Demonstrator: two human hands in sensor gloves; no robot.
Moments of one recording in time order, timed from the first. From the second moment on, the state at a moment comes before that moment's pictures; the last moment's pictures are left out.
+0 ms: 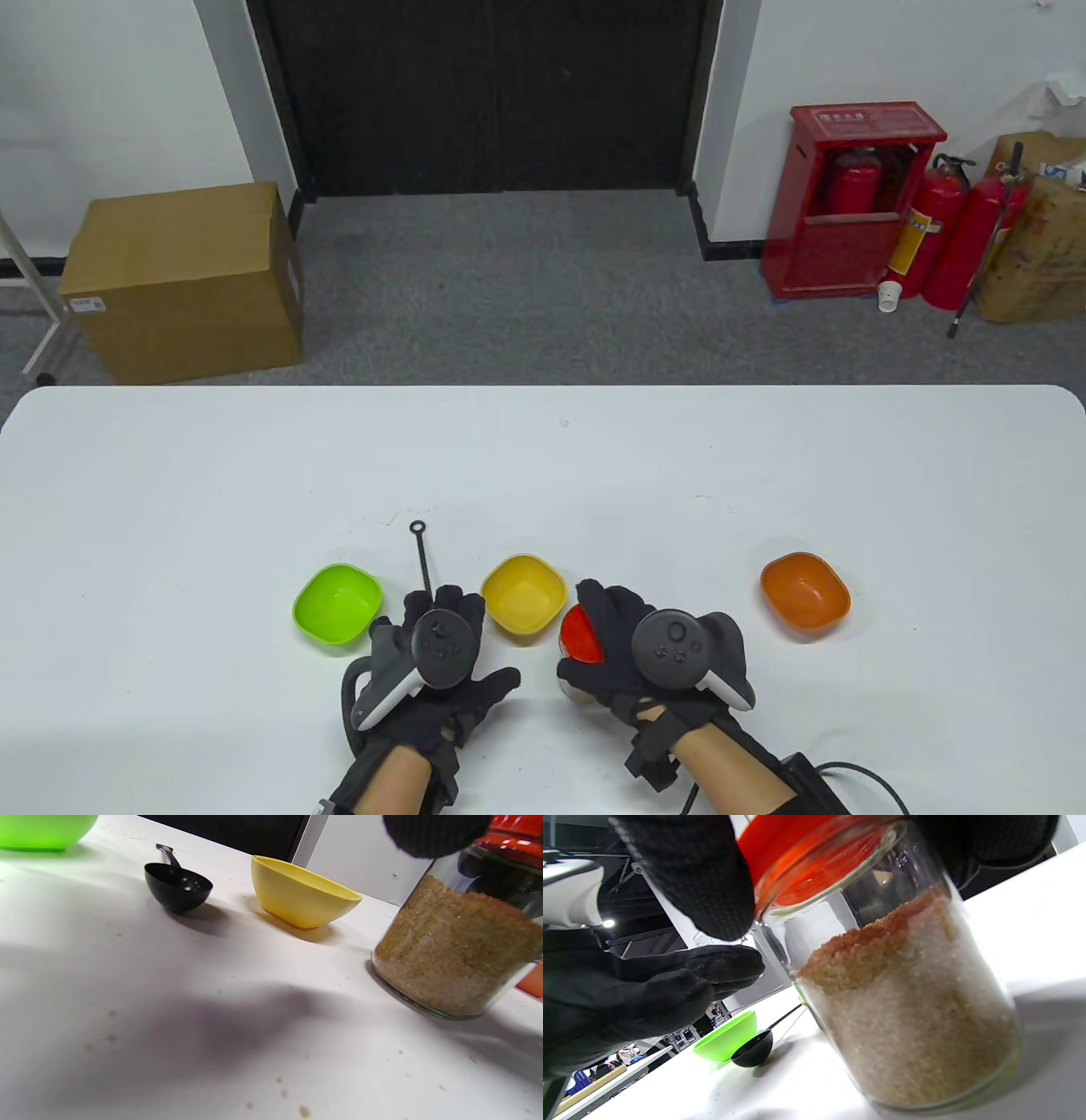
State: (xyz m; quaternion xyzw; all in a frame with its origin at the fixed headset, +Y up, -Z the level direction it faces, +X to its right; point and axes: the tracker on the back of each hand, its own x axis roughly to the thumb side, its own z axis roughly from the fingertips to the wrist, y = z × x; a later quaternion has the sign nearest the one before) left_hand -0.151 -0.734 -0.312 -0.13 -0.07 0.16 0.98; right_hand 0.100 -0.723 -0.321 0.23 -0.01 0.93 0.30
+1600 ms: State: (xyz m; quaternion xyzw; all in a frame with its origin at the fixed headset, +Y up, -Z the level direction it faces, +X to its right) left_hand -0.081 -0.763 -0.323 -0.15 -0.10 0.39 0.90; right_hand 0.085 -0.699 -0.319 0.26 -0.02 0.94 0.23
